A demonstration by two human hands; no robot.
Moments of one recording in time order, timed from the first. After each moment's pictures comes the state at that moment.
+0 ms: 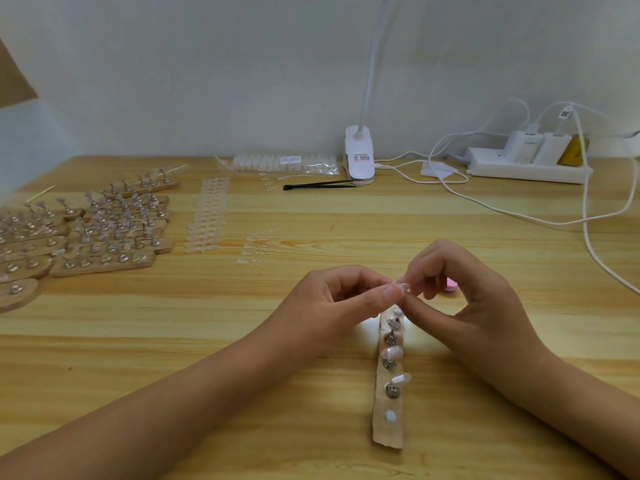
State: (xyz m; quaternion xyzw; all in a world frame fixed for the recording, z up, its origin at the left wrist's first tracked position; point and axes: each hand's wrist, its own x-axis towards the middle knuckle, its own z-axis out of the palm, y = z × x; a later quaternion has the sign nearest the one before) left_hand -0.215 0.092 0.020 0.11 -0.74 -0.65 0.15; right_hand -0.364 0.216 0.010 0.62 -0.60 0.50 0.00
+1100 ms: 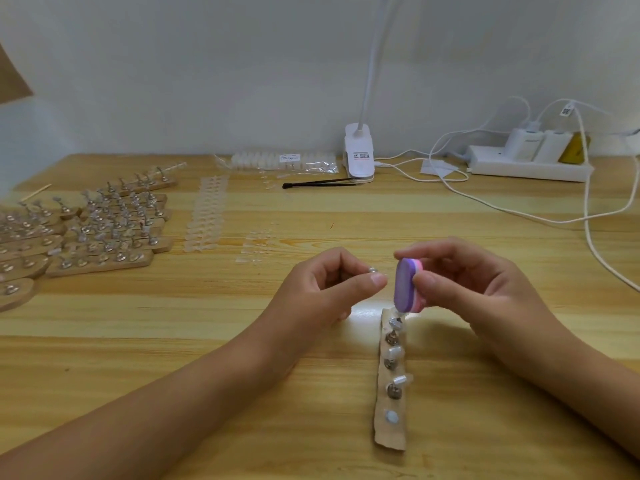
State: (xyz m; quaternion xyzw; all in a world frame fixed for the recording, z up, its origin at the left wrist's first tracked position) left_hand -0.217 0.087 0.017 0.17 -0.68 -0.68 0.21; right_hand -0.368 0.223 0.024 0.49 -0.54 0.62 -0.30
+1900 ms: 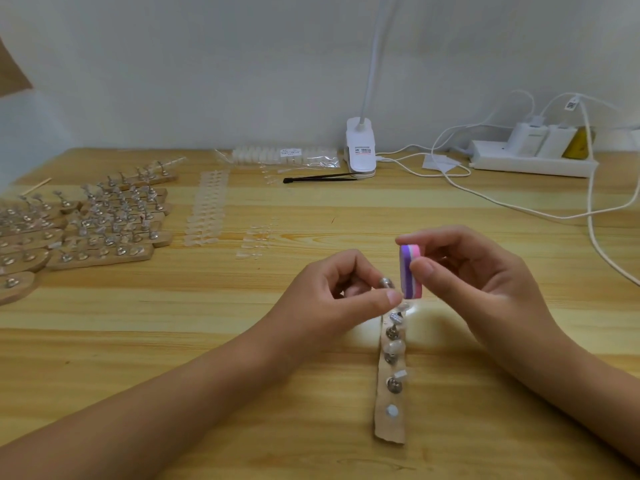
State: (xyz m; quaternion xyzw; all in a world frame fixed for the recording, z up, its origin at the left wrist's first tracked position) left_hand -0.216 0.092 0.016 0.12 -0.73 -0.64 0.19; right_hand -0.360 0.221 0.023 0.51 -0.56 0.62 -0.20
